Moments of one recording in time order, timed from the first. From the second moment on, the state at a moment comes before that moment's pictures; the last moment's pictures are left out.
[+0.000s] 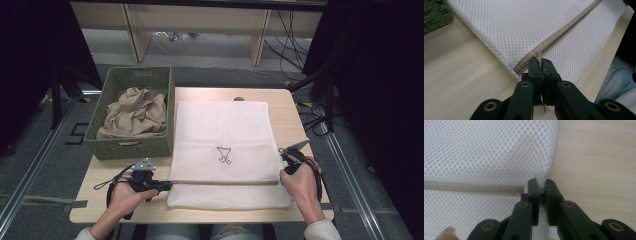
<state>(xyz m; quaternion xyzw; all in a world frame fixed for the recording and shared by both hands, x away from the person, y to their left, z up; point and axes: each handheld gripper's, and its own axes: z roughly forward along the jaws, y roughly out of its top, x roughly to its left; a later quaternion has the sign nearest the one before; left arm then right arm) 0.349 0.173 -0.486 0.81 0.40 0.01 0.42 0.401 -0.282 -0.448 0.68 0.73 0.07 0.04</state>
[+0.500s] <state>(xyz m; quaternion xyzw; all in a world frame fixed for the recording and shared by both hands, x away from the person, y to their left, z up) 0.346 0.191 -0.491 0.81 0.41 0.01 0.42 0.402 -0.284 -0.454 0.68 0.73 0.07 0.04</state>
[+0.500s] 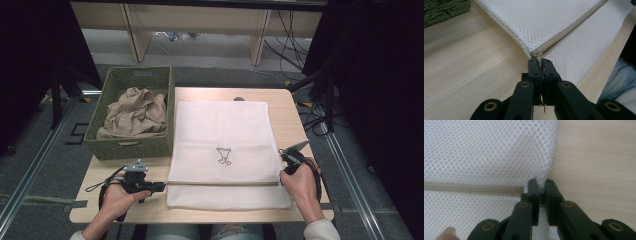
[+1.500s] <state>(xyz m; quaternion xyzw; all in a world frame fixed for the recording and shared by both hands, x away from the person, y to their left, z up) 0.350 0.183 -0.498 0.84 0.40 0.03 0.37 0.397 -0.282 -0.443 0.65 0.75 0.12 0.06</state>
